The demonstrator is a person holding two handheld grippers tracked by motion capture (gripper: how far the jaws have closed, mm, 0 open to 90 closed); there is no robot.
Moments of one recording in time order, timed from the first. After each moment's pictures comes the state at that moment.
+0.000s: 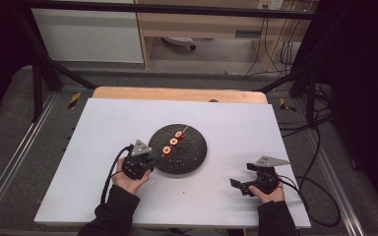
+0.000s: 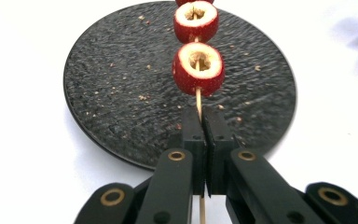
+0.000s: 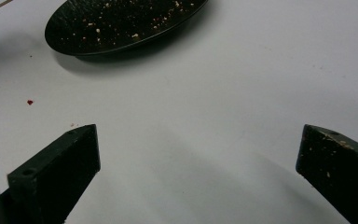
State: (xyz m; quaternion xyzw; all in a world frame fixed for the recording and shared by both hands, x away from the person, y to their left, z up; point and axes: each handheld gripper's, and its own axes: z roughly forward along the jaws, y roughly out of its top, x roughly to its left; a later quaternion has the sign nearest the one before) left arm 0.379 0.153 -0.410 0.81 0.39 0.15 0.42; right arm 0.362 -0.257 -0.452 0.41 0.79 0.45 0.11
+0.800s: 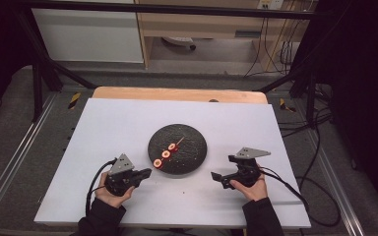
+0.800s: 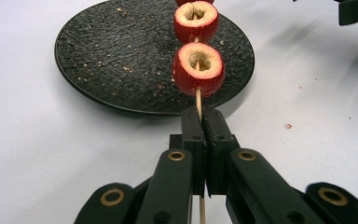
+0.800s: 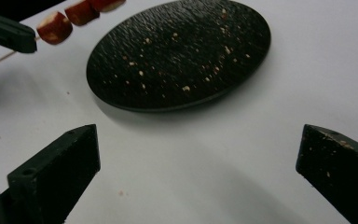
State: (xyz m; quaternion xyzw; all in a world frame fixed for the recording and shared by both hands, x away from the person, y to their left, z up) left arm 0.341 0.193 -0.419 0.81 0.34 0.13 0.46; right arm 0.377 -0.196 -0.425 0.37 0.79 0.47 0.10
